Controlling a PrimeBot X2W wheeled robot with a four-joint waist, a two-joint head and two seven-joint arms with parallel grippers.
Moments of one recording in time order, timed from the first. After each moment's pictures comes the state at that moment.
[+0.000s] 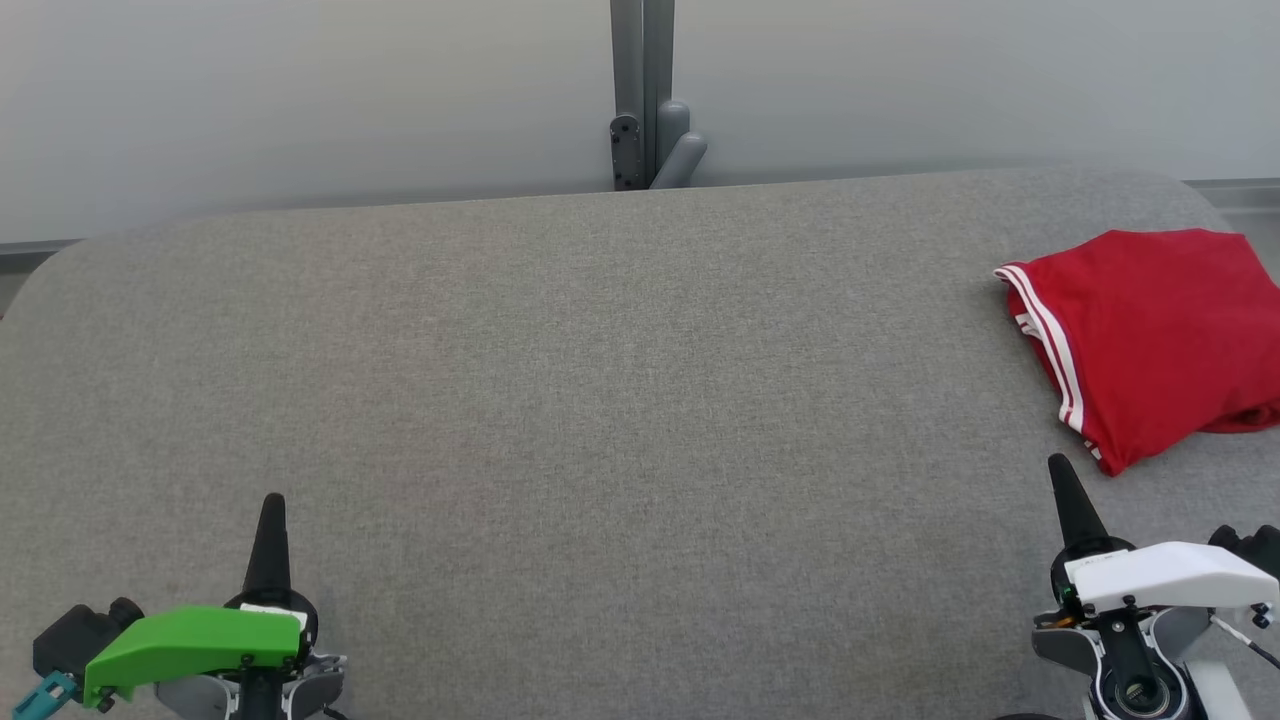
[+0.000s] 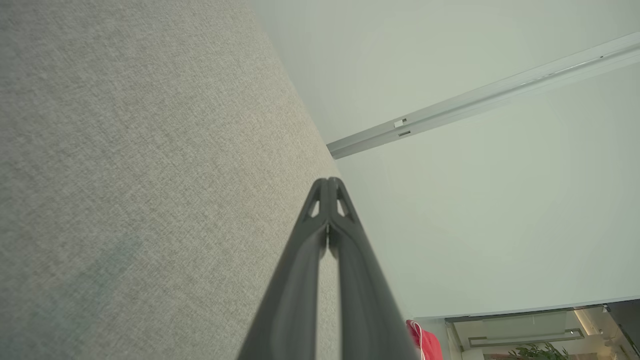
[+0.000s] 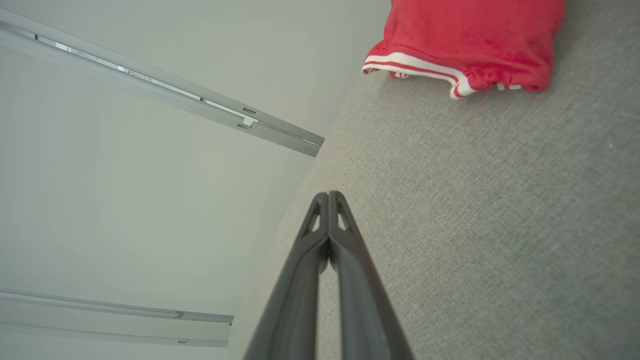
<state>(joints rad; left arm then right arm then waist) -0.07 0.05 0.08 0.25 -1.19 -0.07 0.01 -0.10 -0.04 -0.13 0.29 1.12 0.13 0.01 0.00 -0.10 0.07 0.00</state>
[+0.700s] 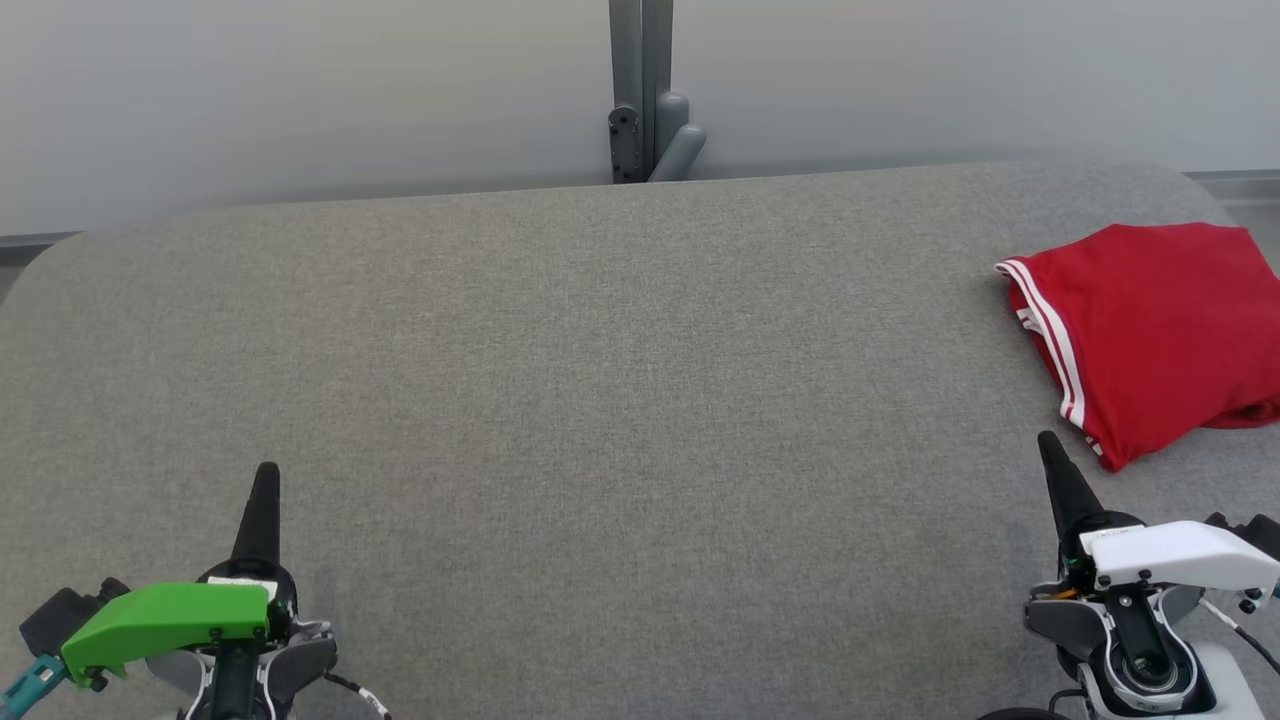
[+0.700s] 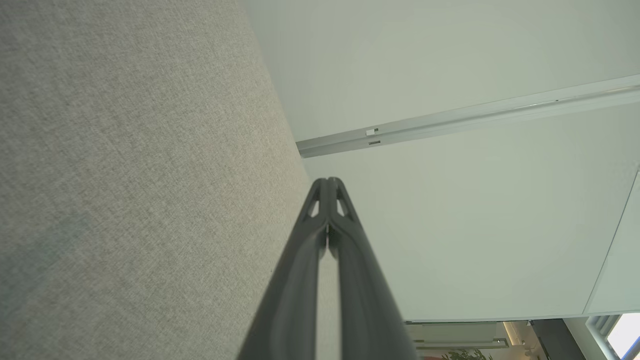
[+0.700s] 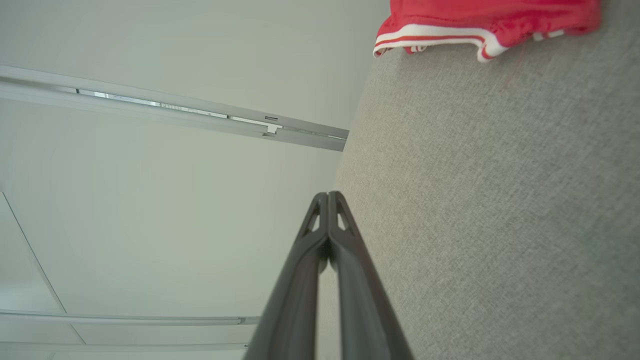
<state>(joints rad) -0.11 0.05 0.10 0.23 -1.38 -0.06 0.06 -0.14 -0.05 -0.12 0.30 1.34 0.13 0.05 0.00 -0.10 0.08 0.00</state>
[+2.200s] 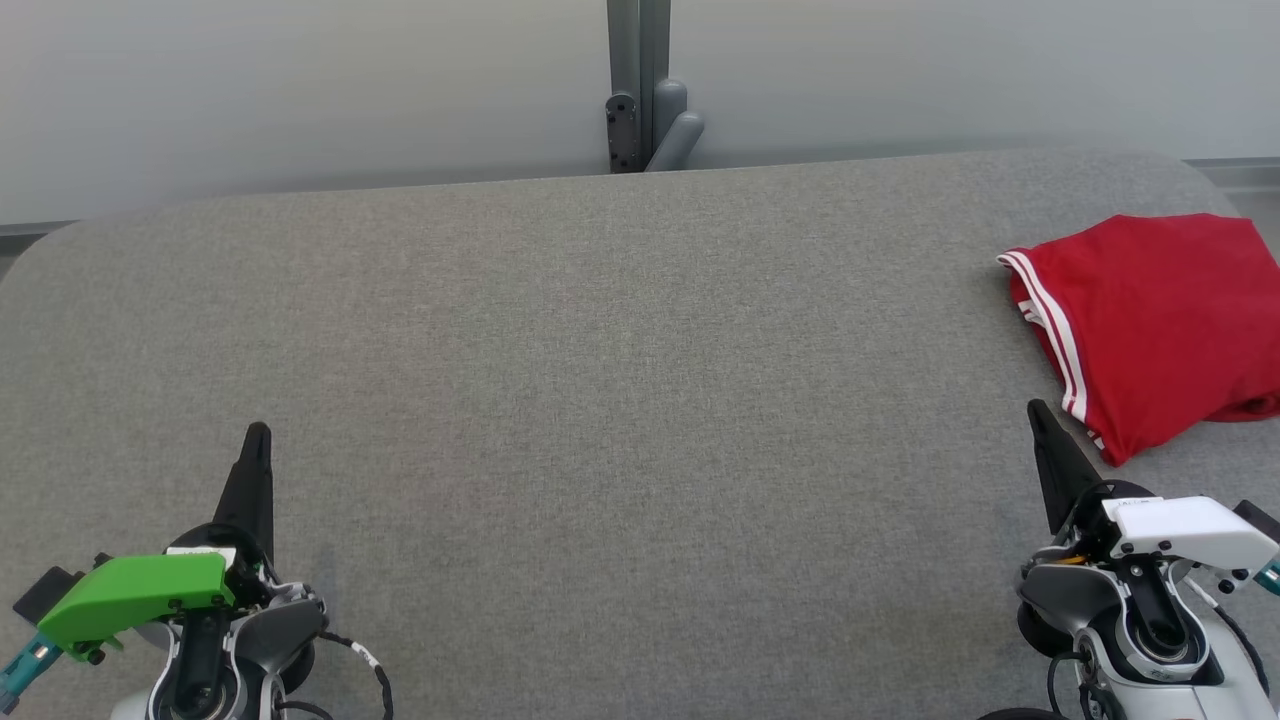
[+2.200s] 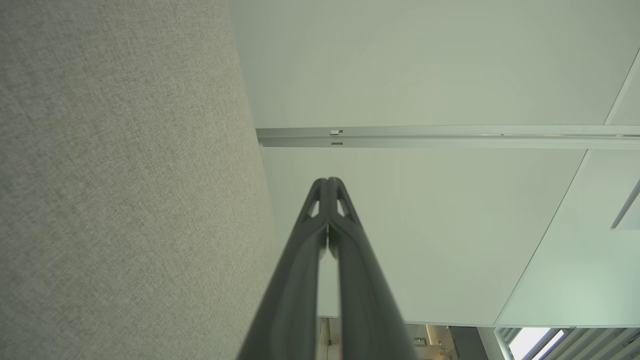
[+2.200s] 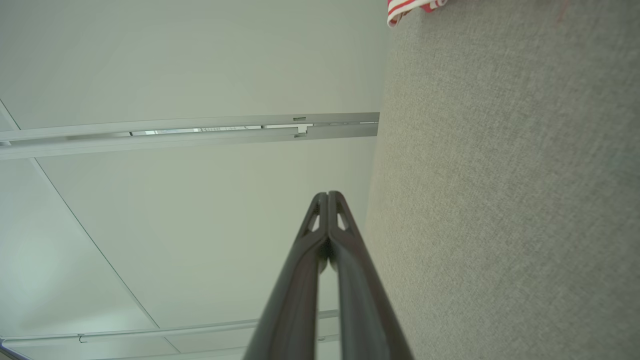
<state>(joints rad) -0.16 0.05 0.12 0.21 -1.61 -0.04 0.12 -0.19 -0.06 -0.11 0.32 1.62 0.13 0.11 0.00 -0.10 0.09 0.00</state>
